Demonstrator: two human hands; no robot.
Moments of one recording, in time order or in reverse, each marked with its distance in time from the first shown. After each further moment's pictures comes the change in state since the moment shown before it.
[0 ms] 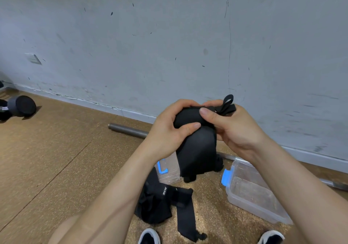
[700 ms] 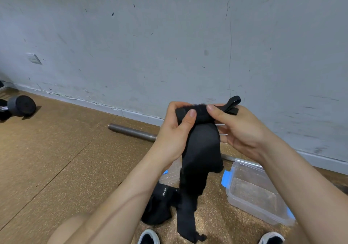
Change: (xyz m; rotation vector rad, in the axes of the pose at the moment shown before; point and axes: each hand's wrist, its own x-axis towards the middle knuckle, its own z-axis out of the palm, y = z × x) left_hand -0.005 0.005 0.021 -0.370 0.125 -0.182; right_hand 0.001 -0.007 -0.012 -0.077 -0.083 0.079
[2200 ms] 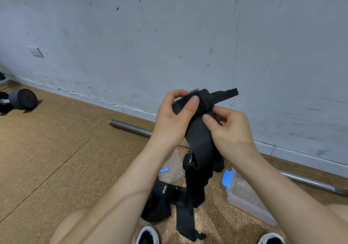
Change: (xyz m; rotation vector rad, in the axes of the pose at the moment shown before) left_hand 0.009 0.010 -0.005 0.027 0.172 0.041; right_hand 0.000 0.026 0.035 -0.535 0.386 -0.294
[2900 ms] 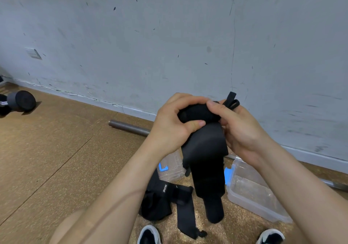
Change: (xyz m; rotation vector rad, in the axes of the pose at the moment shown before) left_hand -0.001 0.000 -0.012 0.332 -0.226 0.336; right_hand 0.004 -0.014 -0.022 0.633 -0.241 0.330
